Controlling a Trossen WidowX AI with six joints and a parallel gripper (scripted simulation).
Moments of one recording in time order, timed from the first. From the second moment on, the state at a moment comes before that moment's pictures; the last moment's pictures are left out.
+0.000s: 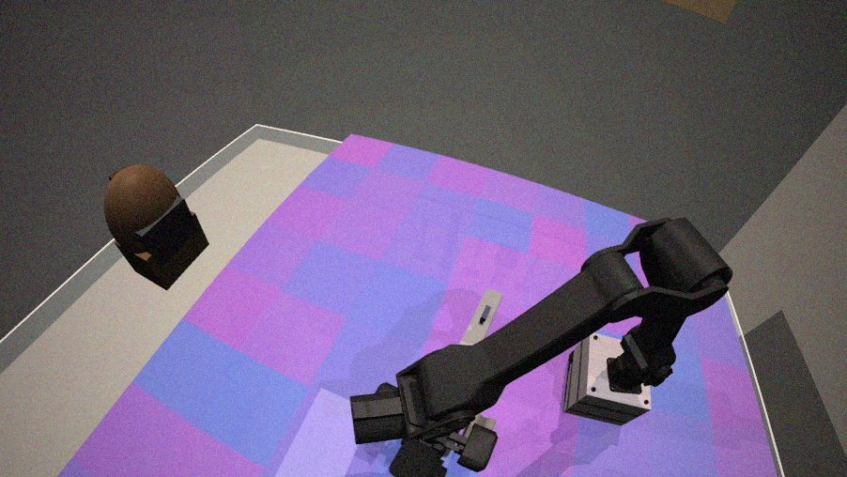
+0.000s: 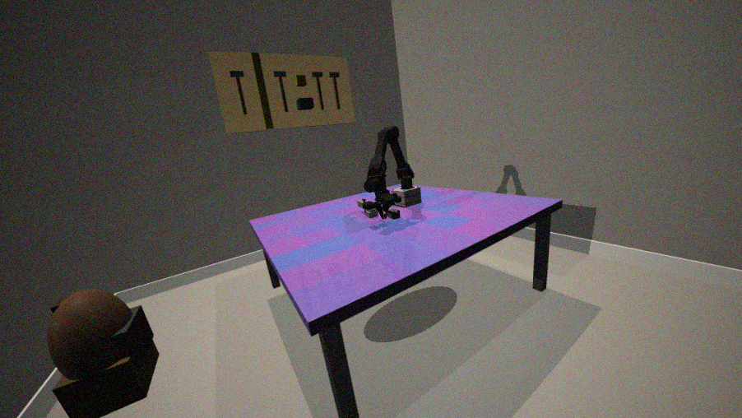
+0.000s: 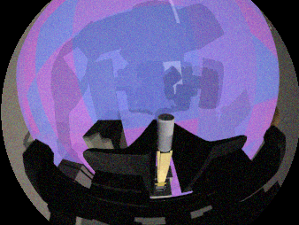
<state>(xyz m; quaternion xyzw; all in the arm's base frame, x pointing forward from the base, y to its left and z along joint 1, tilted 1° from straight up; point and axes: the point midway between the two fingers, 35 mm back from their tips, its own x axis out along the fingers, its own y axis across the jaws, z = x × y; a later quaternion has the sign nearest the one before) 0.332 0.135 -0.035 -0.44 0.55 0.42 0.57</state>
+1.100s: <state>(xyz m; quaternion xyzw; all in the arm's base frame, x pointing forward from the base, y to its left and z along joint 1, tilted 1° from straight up) 0.330 0.134 -0.027 -0.44 0.55 0.42 0.57</state>
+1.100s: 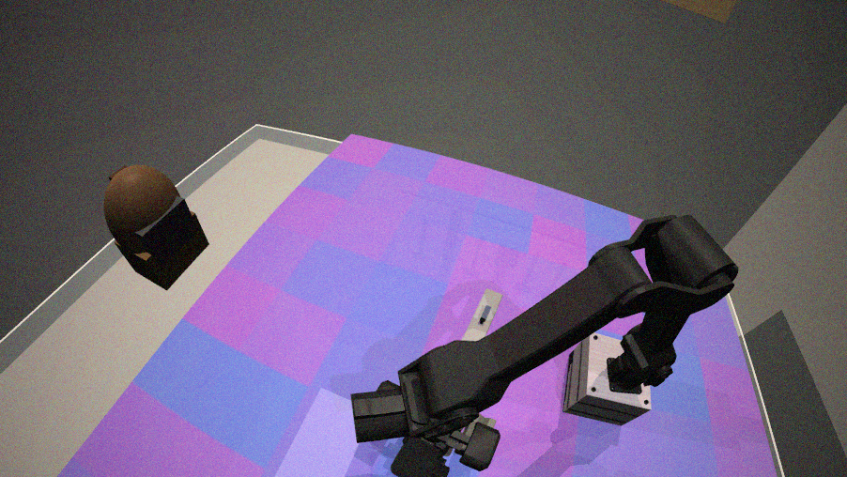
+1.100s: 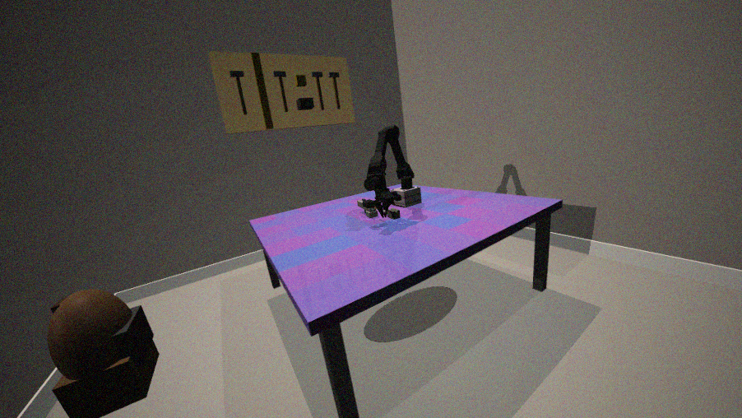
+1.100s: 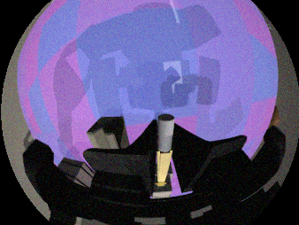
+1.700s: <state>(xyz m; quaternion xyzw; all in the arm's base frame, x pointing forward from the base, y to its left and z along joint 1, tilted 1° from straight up) 0.328 0.133 -0.023 -0.44 0.55 0.42 0.57</state>
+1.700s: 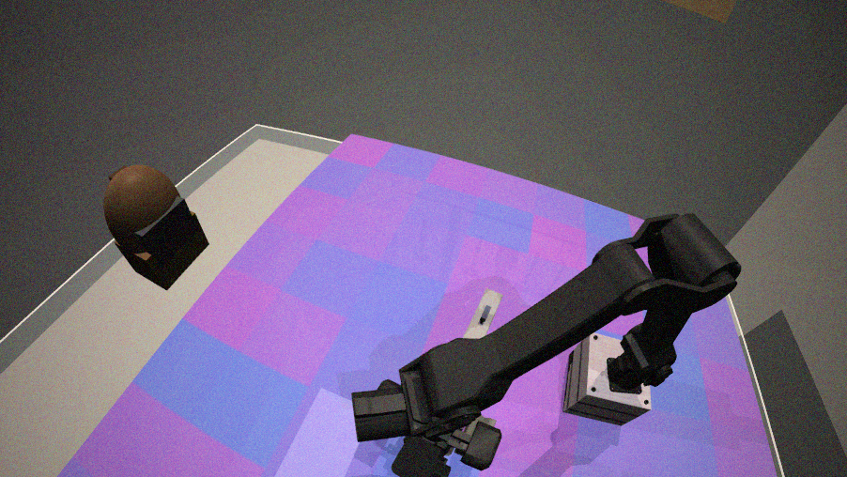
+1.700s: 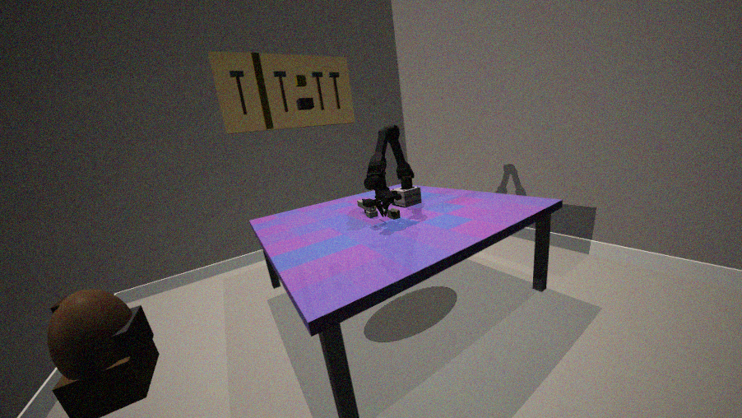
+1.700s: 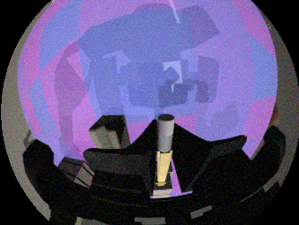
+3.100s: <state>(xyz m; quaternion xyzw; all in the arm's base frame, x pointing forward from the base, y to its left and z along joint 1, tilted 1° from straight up) 0.326 0.132 -0.014 -0.44 0.55 0.42 0.57</state>
